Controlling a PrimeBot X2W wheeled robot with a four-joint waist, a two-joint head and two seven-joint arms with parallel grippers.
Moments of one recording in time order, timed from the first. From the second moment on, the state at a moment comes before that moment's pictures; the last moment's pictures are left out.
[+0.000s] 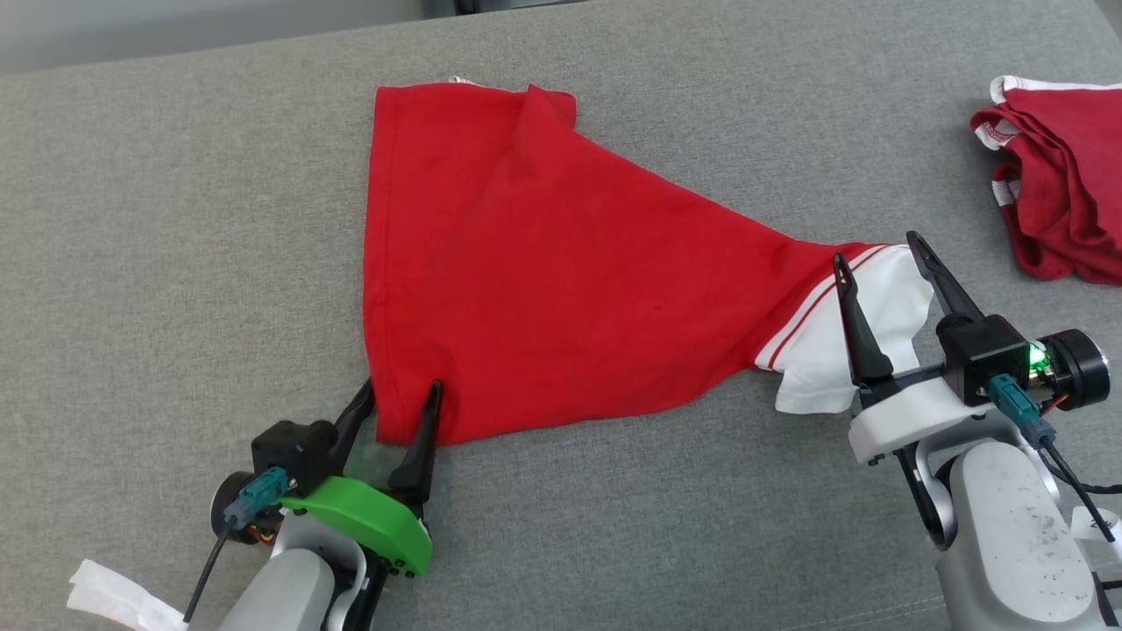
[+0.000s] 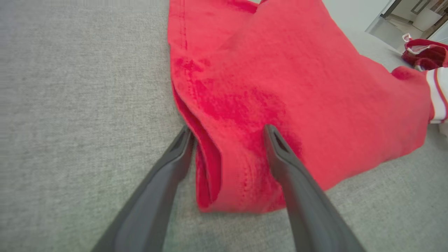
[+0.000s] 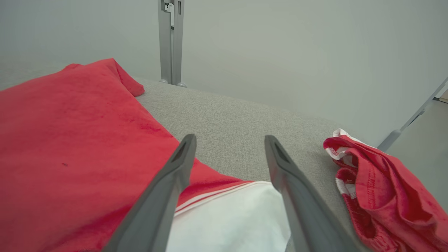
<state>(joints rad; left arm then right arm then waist) -0.30 0.20 -0.48 0.48 -0.56 -0.13 -0.26 -0.33 -0.05 -0.04 0.24 -0.12 0.13 -0.26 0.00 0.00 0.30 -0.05</state>
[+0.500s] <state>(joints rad) -0.28 0.19 -0.44 0.42 -0.54 -0.13 -0.26 -0.32 -0.05 -0.03 0.28 -0.09 0.13 -0.26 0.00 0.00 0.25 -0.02</state>
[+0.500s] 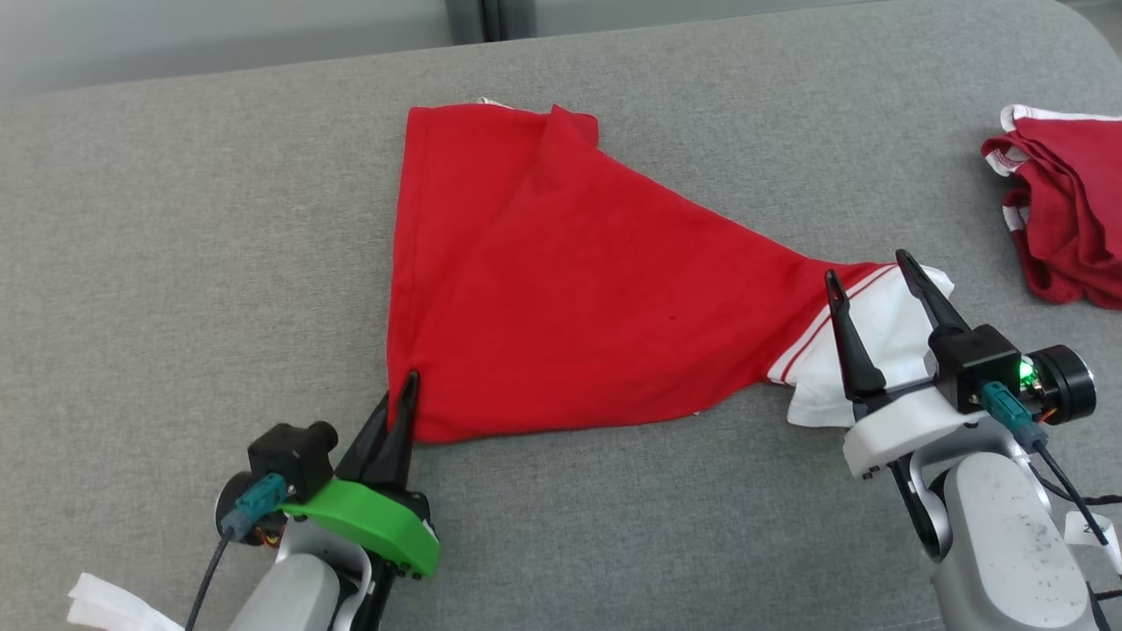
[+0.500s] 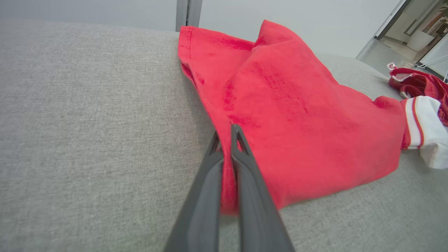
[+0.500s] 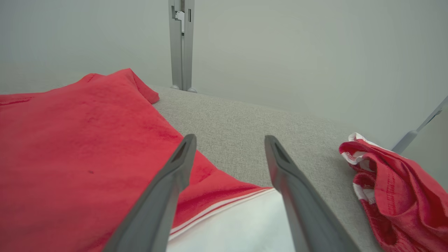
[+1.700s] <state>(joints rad) -0.34 0.18 -0.20 0.68 -0.37 -0.13 -0.26 -0.27 -0.05 0.00 0.31 -0.03 0.13 -0.26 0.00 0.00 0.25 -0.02</state>
